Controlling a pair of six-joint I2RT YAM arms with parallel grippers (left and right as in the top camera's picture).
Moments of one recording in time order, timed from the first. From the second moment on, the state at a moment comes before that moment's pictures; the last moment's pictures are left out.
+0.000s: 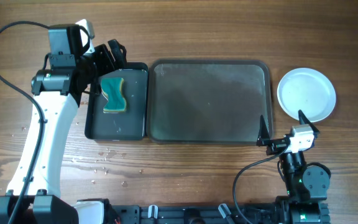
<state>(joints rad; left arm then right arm) -0.01 1.48 1.28 -0.62 0.19 -0.38 0.00 0.02 0.01 0.00 -0.11 -0.09</state>
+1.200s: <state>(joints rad) 0.02 0.69 1.26 -1.09 0.14 -0.38 0.00 0.01 0.01 0.00 -0.10 -0.09</state>
